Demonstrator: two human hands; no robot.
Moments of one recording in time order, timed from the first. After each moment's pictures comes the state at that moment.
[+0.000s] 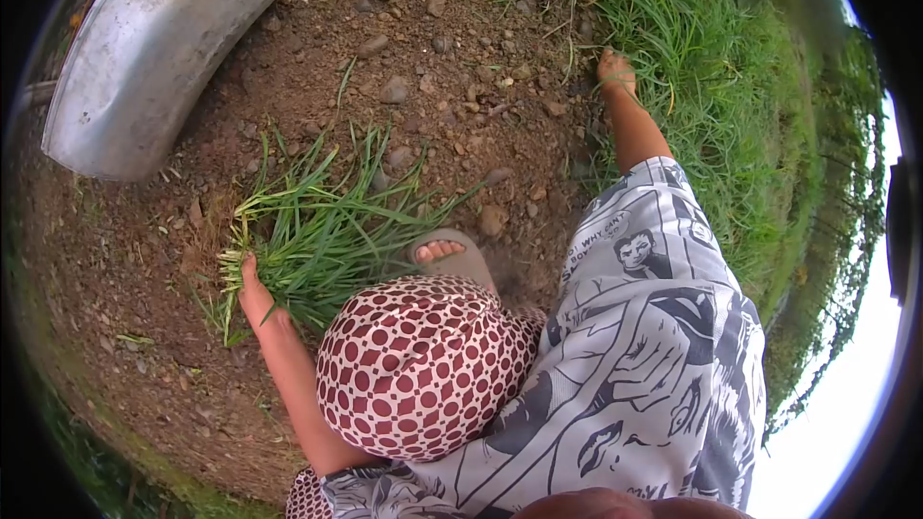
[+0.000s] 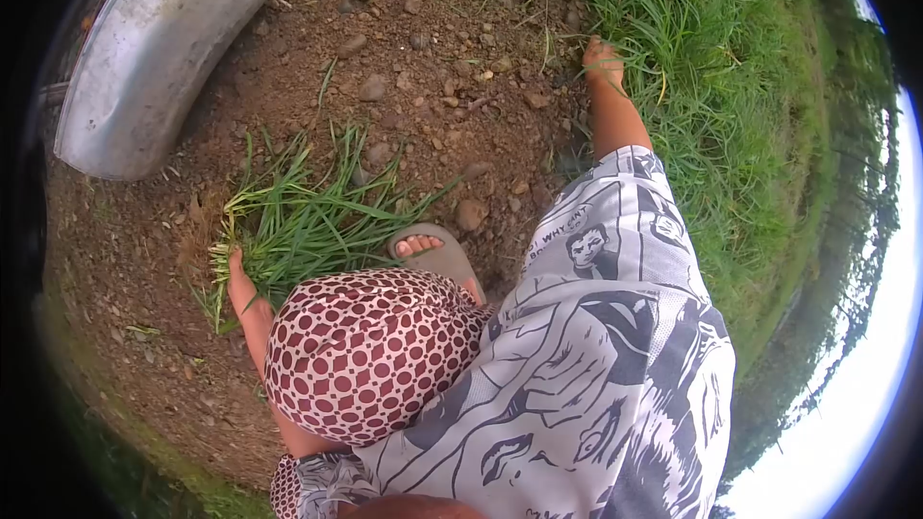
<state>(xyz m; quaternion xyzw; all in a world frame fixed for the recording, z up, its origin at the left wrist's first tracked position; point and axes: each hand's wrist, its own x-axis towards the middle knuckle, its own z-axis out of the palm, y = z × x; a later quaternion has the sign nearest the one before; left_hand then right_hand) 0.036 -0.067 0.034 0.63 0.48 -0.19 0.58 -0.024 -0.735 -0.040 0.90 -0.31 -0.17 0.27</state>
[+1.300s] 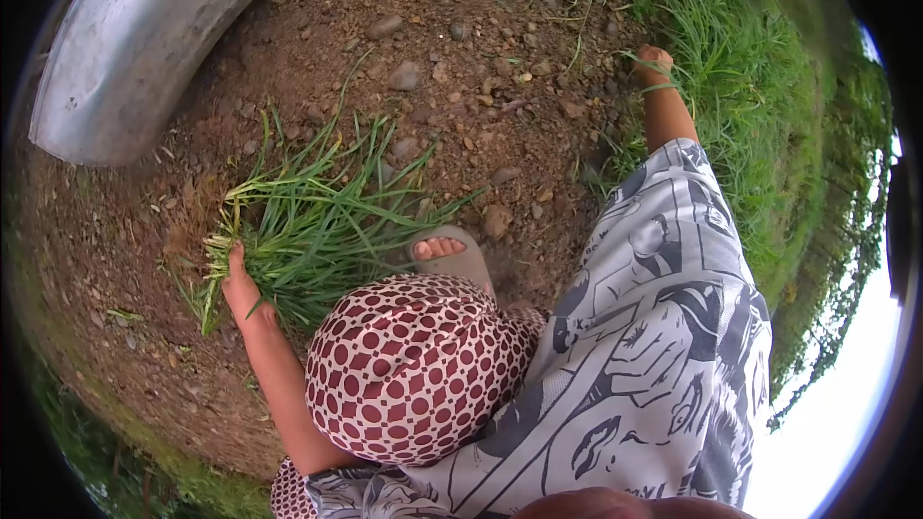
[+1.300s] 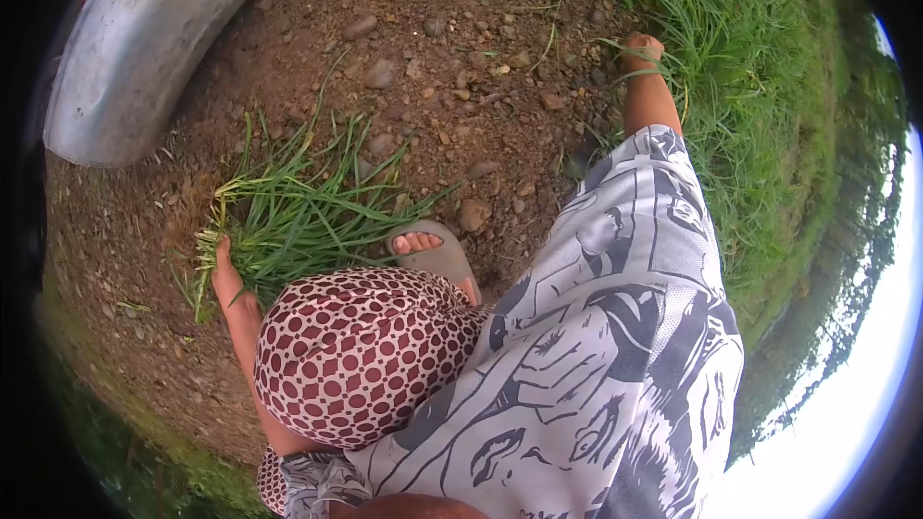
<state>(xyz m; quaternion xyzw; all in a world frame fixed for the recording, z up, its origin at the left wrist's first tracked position) 0.039 -0.055 0.032 0.68 0.51 -0.13 0.51 0.008 -0.776 0.003 0.85 -0.33 -0.31 0.26</state>
